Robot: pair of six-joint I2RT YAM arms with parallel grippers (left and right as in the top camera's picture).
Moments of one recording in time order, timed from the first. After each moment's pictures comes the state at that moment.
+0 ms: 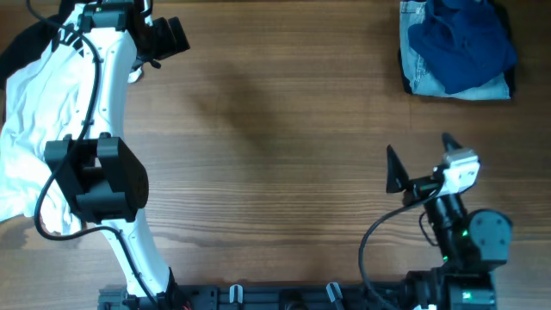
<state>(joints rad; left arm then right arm) 0.03 2.13 2.03 -1.03 0.03 -0.34 -0.04 0.29 0.31 -0.07 -0.25 -0.04</state>
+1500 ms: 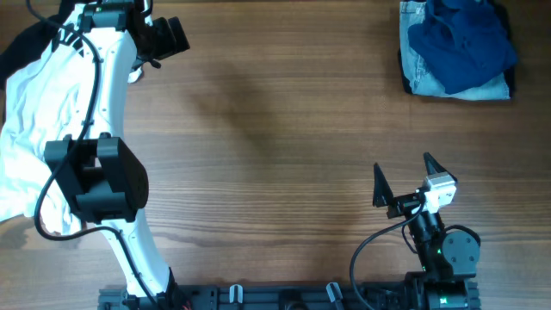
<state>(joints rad) 0.03 2.13 2.03 -1.03 0.03 -0.34 0.02 0.02 0.01 0.01 -0.20 0.01</state>
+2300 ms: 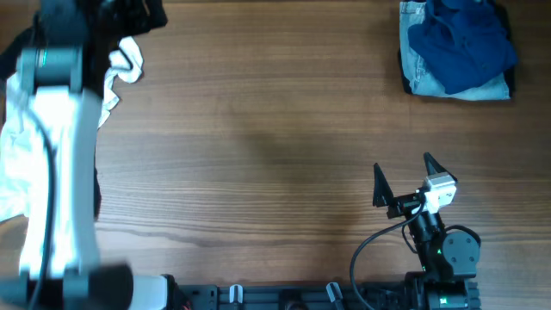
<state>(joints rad) 0.03 1.58 1.77 -0.72 0.07 -0.20 0.02 0.02 0.01 0.01 -0.20 0.01</state>
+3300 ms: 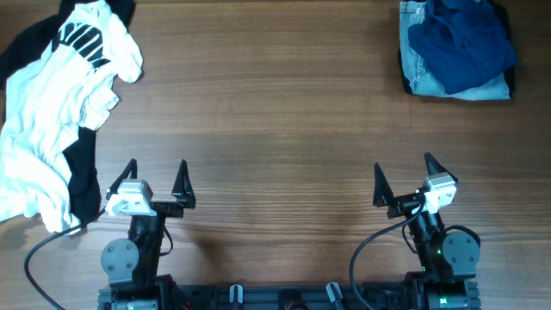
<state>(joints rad) 0.11 0.01 0.01 0.01 0.19 -0.18 0.02 0.01 0.01 0.01 -0.19 0.01</state>
